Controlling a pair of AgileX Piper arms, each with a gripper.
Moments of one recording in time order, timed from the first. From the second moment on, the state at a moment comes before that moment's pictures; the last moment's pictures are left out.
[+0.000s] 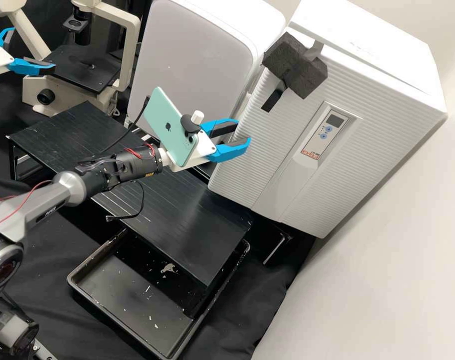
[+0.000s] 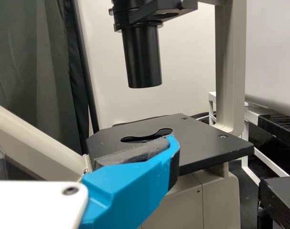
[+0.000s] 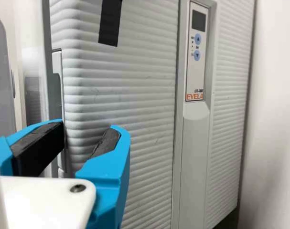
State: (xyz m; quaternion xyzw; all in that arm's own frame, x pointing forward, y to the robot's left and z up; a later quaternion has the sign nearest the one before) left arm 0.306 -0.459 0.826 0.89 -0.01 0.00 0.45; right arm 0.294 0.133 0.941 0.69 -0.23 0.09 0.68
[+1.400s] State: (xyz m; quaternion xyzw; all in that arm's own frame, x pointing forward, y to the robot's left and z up) left arm 0.306 -0.459 0.826 0.89 -0.01 0.00 0.45; right arm 0.191 0.093 0.910 0.62 -0.26 0.15 0.73
